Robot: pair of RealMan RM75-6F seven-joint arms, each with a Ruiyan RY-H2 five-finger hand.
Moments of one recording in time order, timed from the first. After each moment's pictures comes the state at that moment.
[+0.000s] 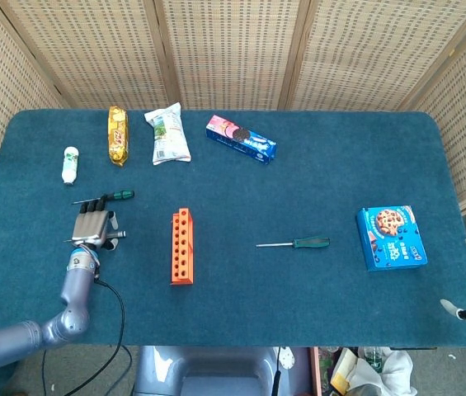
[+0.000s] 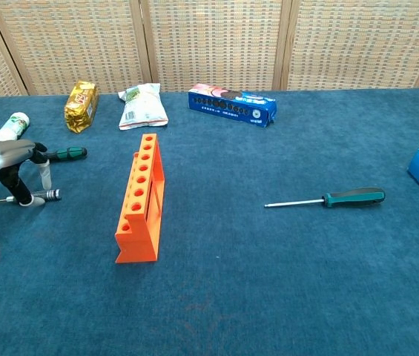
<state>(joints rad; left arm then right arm) -0.72 -1.62 -0.20 -1.30 0.52 0.99 0.66 0.04 -0.96 0.08 -1.65 -1.39 1.40 0.21</state>
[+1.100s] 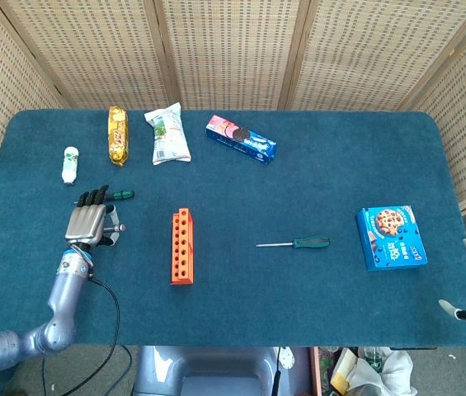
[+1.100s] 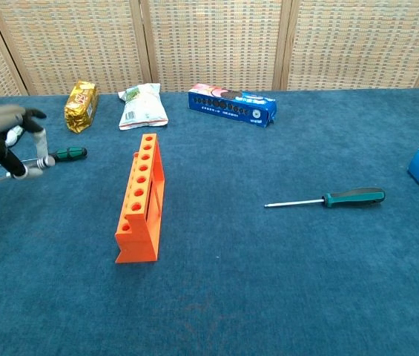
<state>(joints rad) -0.67 -1.45 -0.22 -1.59 0.70 1.11 0.55 0.04 -0.97 0.08 -1.66 -1.39 1.39 0.19</state>
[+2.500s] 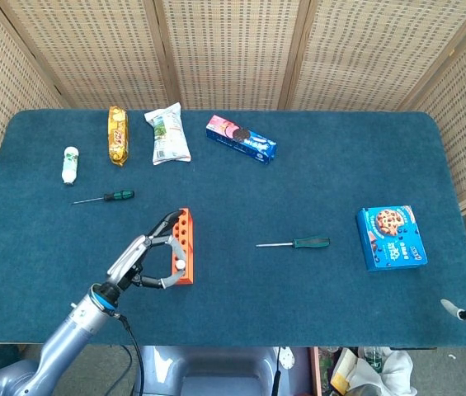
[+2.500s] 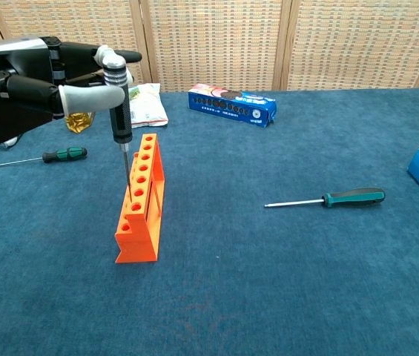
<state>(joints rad) -0.51 -1.33 -0.19 -1.99 1.38 1.02 -0.61 0.03 -0.96 0.09 -1.67 -1.39 1.42 0.21</state>
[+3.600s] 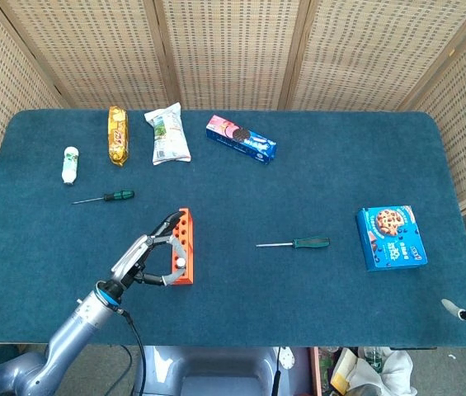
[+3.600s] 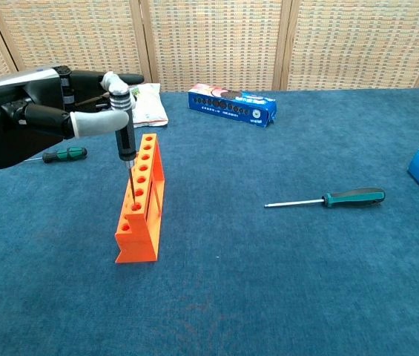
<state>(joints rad) -0.53 -1.39 -0.15 -1.84 1.42 1.04 -0.72 0.03 -0.95 0.09 -1.67 -1.39 1.42 0.22</state>
